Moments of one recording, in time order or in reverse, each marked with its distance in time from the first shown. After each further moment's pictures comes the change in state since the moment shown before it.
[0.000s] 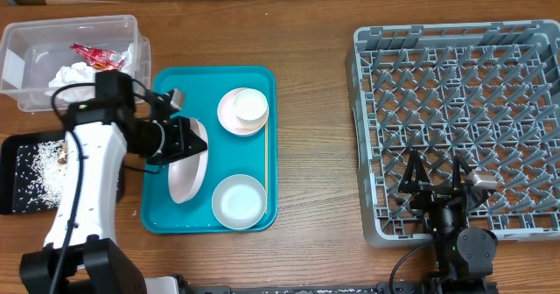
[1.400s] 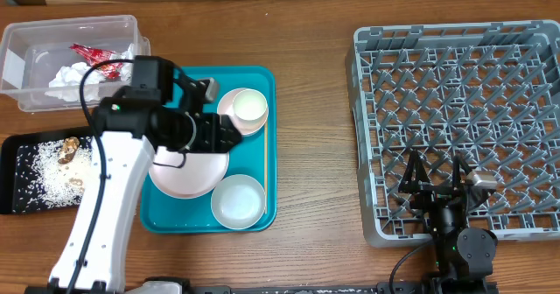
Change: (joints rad) left arm -0.258 -0.113 0.089 0.002 -0.132 -0.037; right arm 0.000 0.000 0.000 0.000 -0.001 0.000
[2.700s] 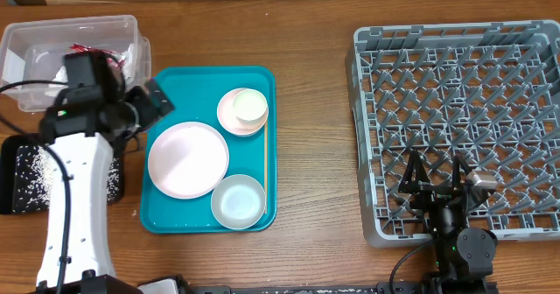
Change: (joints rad) left arm 0.319 0.021 0.003 0.191 -0.337 -0.441; right arm 0.000 0.000 0.000 0.000 0.000 0.000
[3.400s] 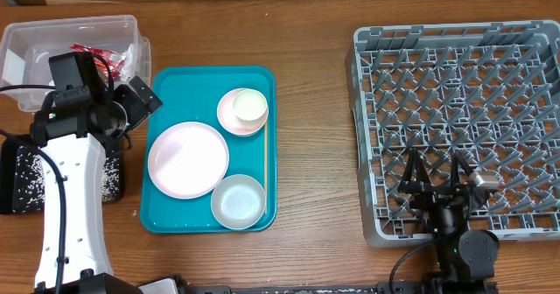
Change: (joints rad) left arm 0.038 0.000 0.000 0.046 -0.061 -0.029; right arm 0.000 0.000 0.000 0.080 -0.081 0.092
